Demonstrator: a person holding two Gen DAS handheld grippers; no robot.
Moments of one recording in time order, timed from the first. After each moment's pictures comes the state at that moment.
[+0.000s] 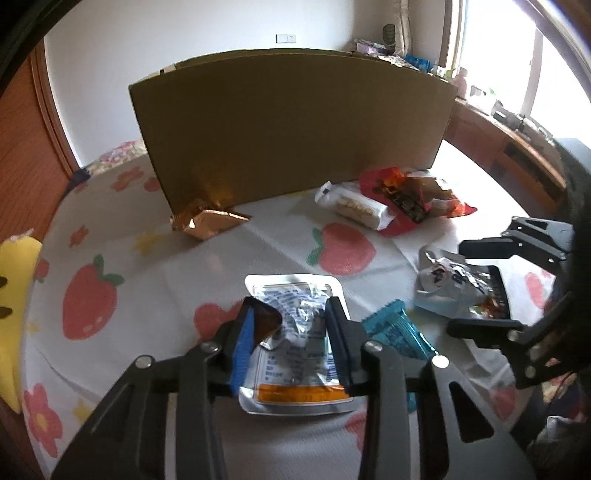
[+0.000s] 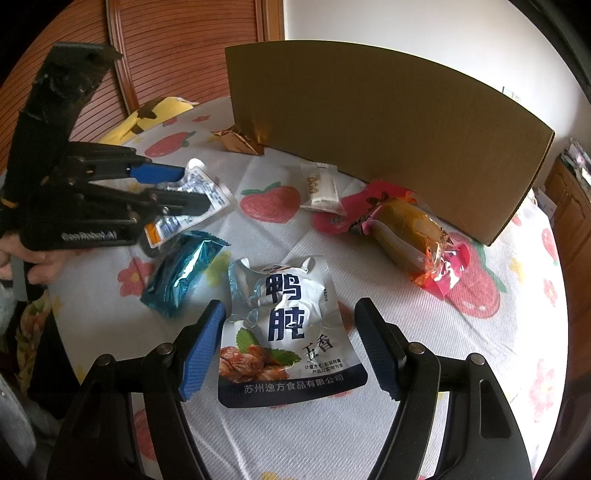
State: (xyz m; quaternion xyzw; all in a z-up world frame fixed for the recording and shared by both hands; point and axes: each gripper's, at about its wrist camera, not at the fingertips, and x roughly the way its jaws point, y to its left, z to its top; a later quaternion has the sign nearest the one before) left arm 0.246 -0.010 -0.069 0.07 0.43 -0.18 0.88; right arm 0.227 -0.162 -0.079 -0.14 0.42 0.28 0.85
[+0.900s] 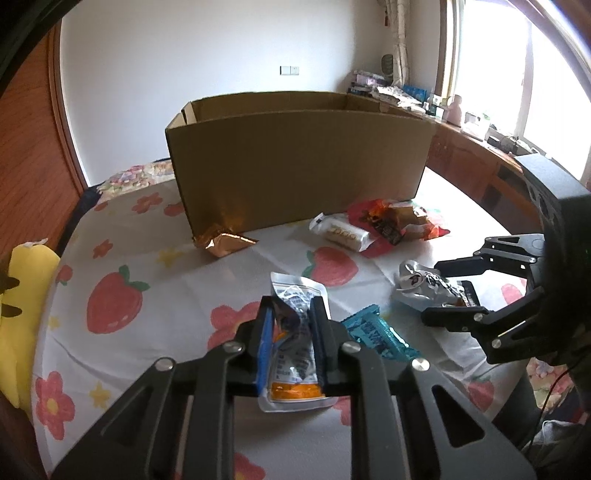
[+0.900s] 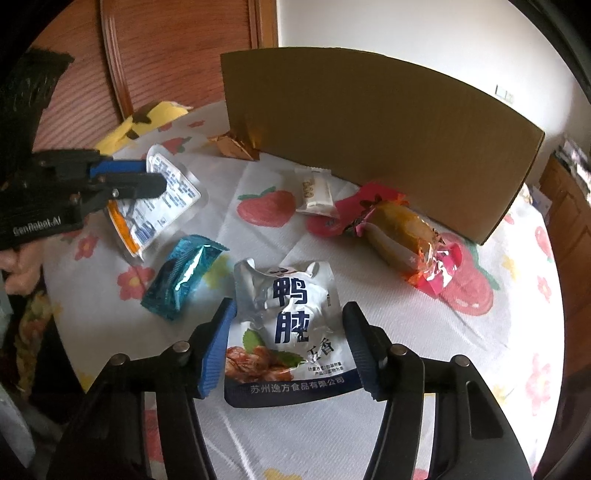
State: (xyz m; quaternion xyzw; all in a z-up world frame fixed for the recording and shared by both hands) left arm 0.208 -0.003 -0.041 0.05 0.37 -0.18 0.91; right arm 0.228 -0.165 -0.073 -0.12 0.42 0.28 0.86
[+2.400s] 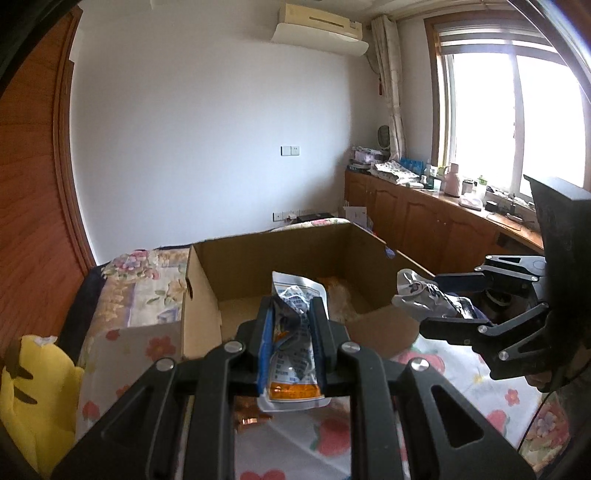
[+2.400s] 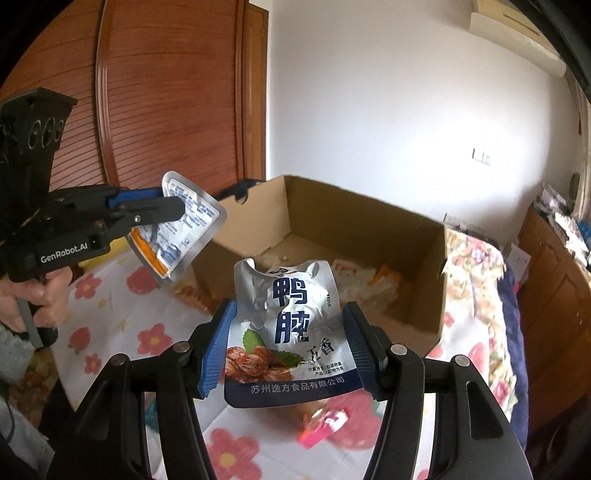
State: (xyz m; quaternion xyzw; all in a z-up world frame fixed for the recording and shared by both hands) left arm 0.289 -0.015 0.075 0.03 0.23 -0.18 0.96; right arm 0.282 -0.187 0.048 -0.12 0.28 0.26 0.92
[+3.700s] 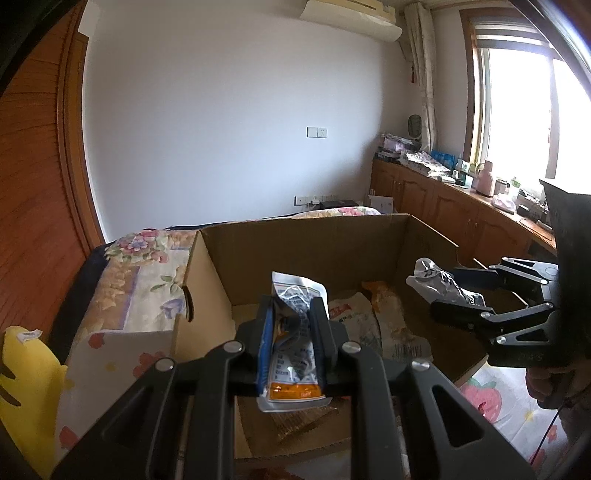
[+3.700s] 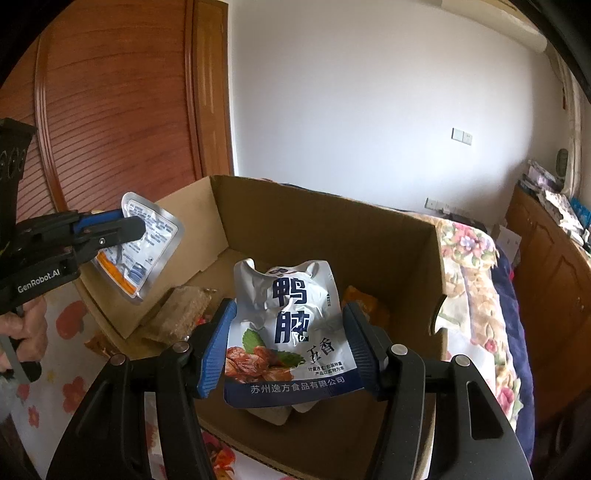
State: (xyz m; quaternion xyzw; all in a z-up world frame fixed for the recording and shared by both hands) left arm 0.396 -0.016 0.026 0.02 0.27 -0.14 0.95; right arm 0.395 -0.193 0.011 -0.09 0.31 0.22 0.92
